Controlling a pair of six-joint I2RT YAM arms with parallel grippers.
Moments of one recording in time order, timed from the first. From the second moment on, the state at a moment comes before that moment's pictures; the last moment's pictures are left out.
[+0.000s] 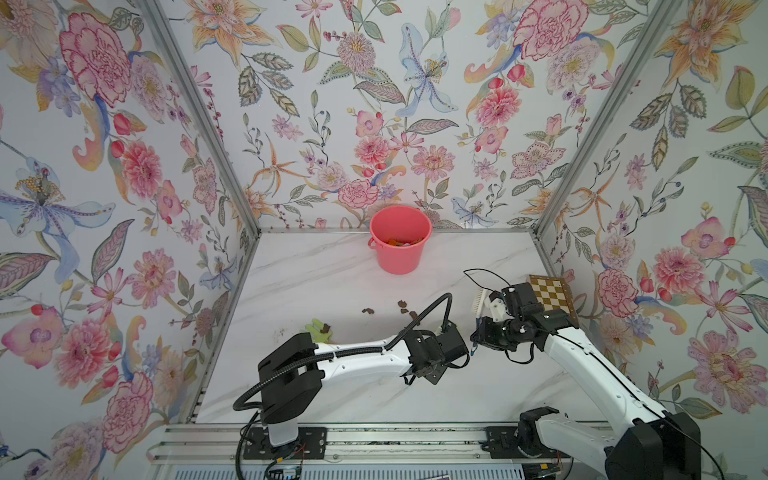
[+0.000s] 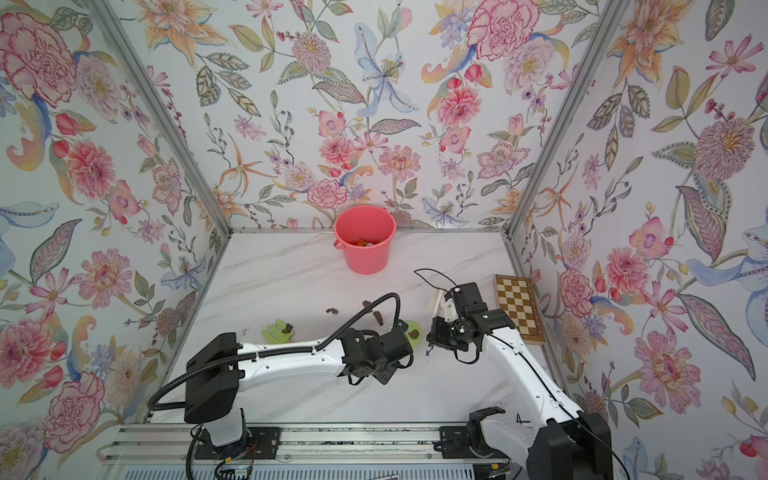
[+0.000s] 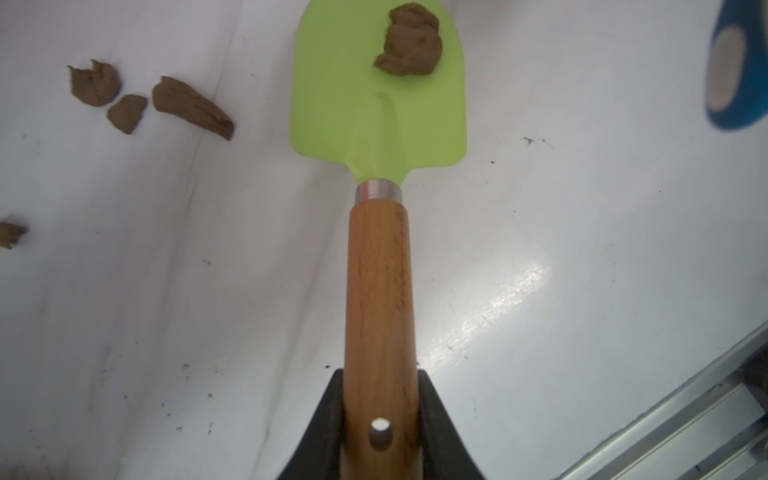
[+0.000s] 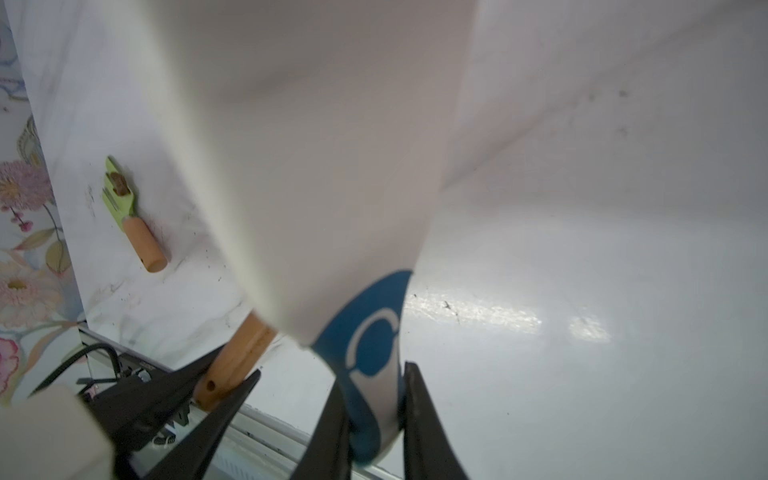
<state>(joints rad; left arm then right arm) -1.22 1.77 1.33 -0.76 -0.26 -0.46 0.31 1.15 0.84 -0.86 -0.36 0.42</state>
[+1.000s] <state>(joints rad) -1.21 1.65 1.31 -0.93 -0.42 -0.30 0.59 1.52 1.02 -0.88 -0.43 0.27</state>
